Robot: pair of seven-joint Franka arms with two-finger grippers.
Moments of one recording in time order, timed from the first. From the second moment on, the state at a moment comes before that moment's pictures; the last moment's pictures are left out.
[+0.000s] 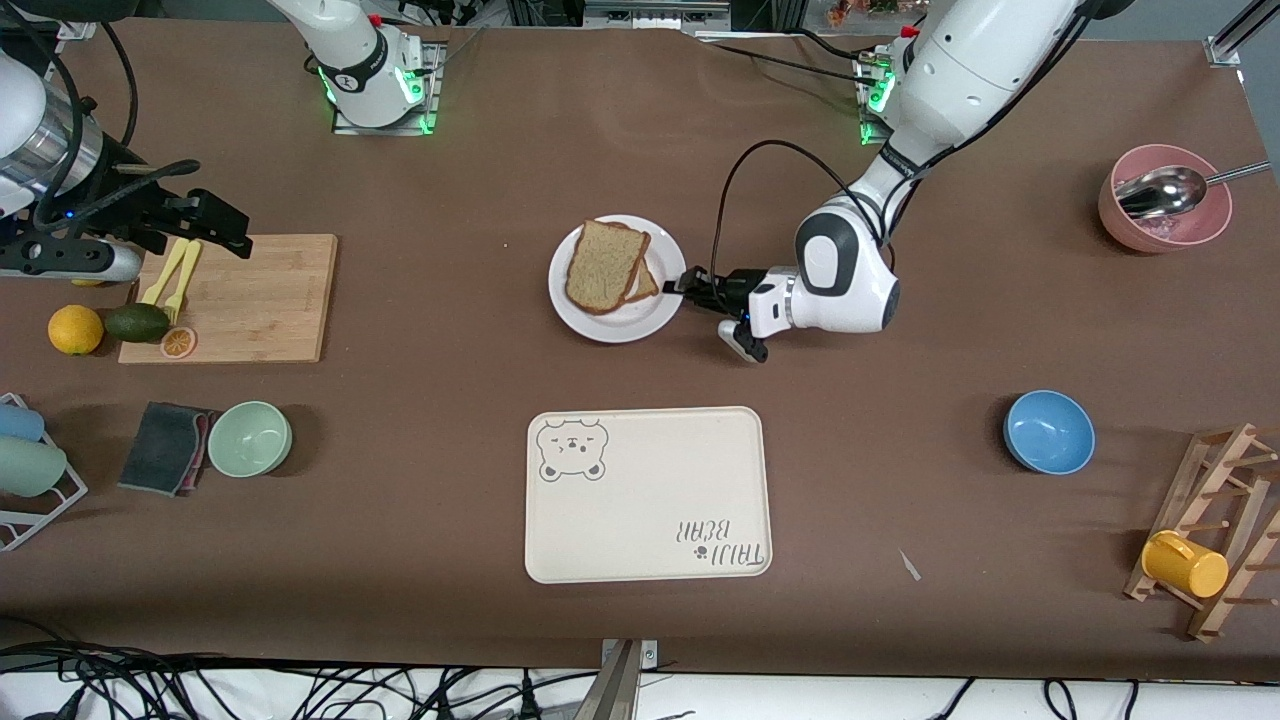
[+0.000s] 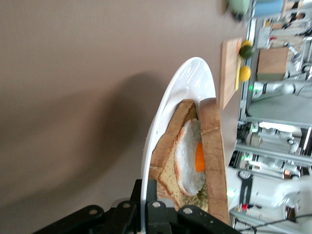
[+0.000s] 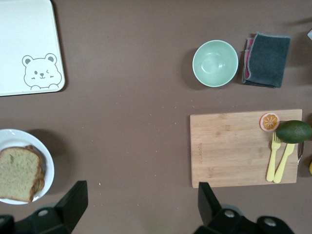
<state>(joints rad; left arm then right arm) -0.22 0.62 -0.31 -1.98 -1.34 2.24 0.81 0.03 0.06 0.10 -1.54 0.01 1.56 0.18</state>
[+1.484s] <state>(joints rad) -0.04 0.94 -0.26 -1.40 -1.21 2.19 0.54 0.08 0.07 0.10 -1.54 -0.03 1.56 0.18</state>
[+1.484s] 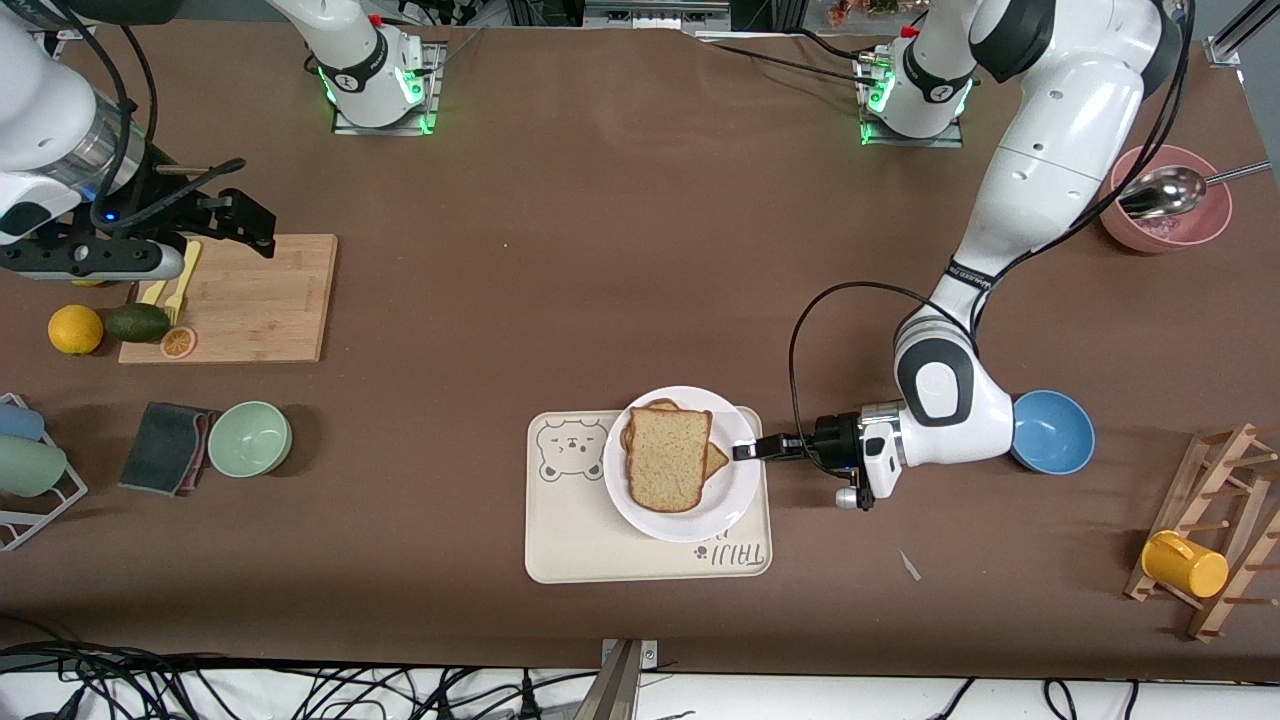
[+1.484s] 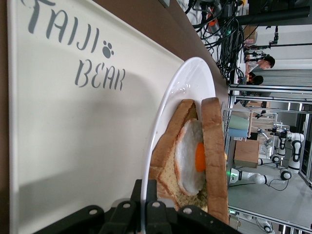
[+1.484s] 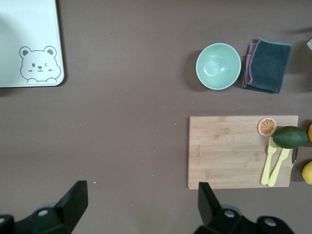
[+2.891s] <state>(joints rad) -0.10 1.10 -0.25 -1.25 -1.21 2.21 0.62 0.07 0.08 0.02 -1.54 -0.02 1.56 0.18</state>
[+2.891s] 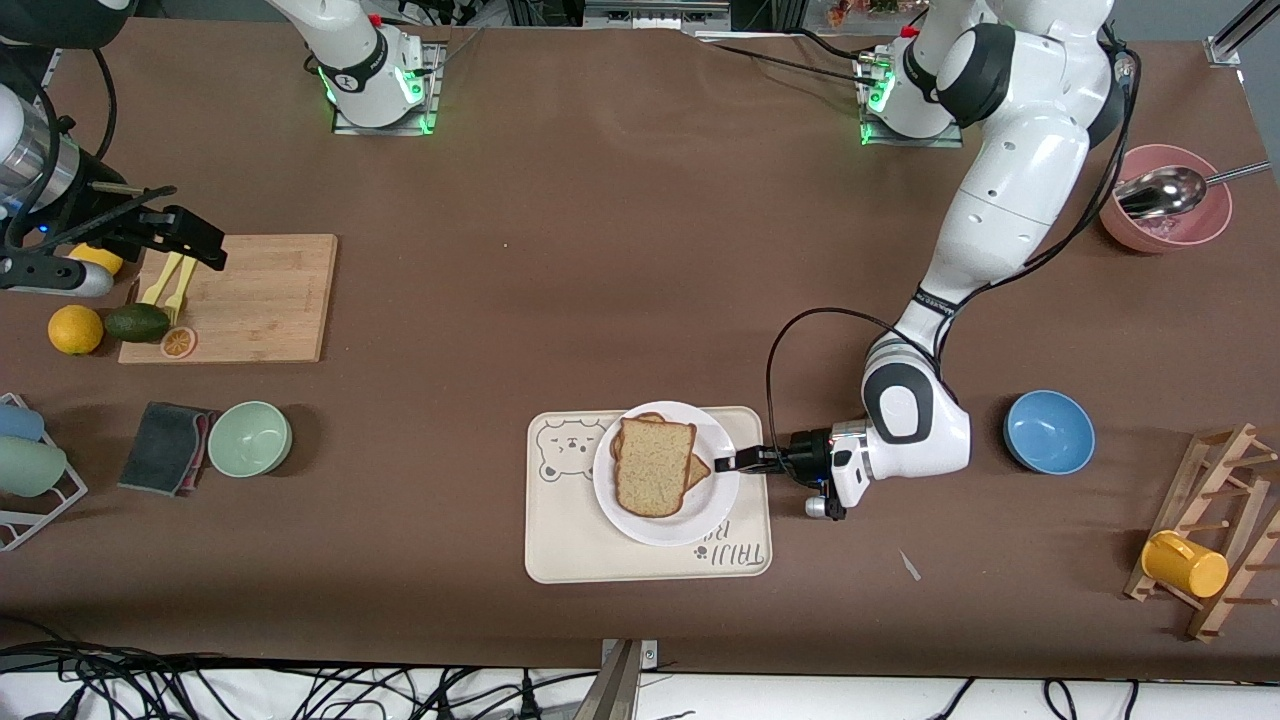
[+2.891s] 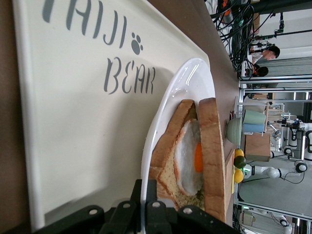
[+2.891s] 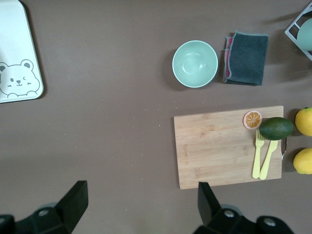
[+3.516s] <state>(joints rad) -0.11 1.09 -0.25 -1.22 -1.06 2.21 0.42 0.06 0.08 -0.01 -1.54 -0.01 1.56 0.15</state>
